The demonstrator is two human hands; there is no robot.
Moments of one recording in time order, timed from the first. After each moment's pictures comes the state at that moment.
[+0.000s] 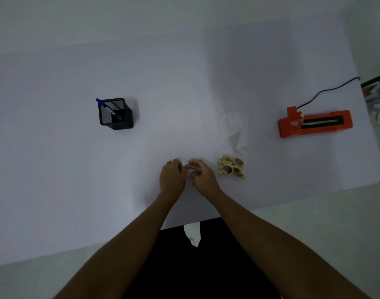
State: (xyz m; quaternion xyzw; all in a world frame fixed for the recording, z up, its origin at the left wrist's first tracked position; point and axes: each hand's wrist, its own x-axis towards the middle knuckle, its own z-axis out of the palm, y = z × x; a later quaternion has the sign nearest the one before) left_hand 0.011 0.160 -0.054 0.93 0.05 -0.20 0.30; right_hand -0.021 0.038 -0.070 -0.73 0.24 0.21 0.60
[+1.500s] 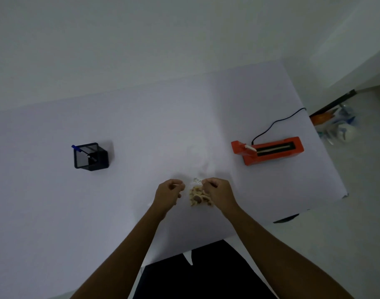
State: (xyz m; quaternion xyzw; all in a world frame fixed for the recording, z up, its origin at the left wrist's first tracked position) left_hand 0.045 0.079 0.028 0.76 0.14 -0.36 0.53; right_hand -0.007 -0.101 0.020 -0.74 0.33 0.12 0.58
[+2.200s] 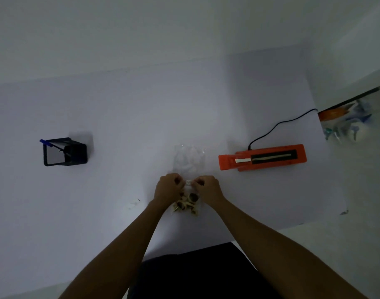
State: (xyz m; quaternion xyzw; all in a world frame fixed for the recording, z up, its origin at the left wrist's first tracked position) left_hand 0.078 0.004 -0.041 0.89 0.02 -0.33 0.31; right_hand 0.036 -0.150 -0.047 -0.83 0.24 0.26 0.43
